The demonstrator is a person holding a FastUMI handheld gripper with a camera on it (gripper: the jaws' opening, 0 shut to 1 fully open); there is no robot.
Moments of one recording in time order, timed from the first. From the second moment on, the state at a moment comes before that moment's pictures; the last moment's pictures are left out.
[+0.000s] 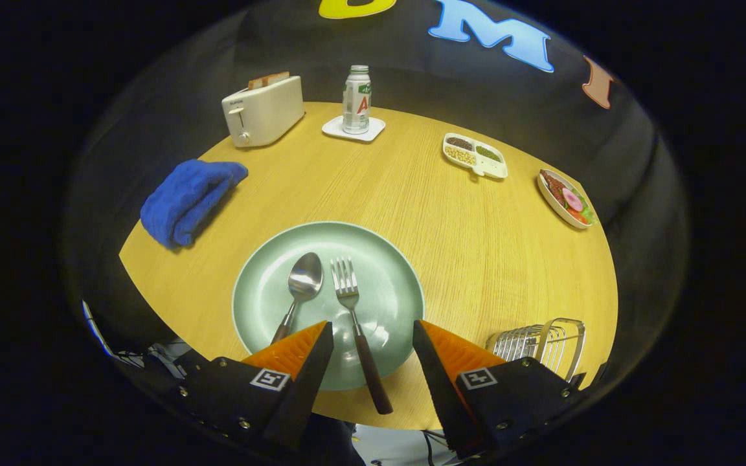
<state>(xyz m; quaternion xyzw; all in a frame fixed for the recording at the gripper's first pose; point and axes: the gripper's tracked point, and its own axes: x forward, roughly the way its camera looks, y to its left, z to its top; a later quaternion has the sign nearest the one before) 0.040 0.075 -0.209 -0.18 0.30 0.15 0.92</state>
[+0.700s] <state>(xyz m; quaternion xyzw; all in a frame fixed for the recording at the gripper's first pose) 0.038 0.073 -0.261 -0.18 0.38 0.16 0.89</state>
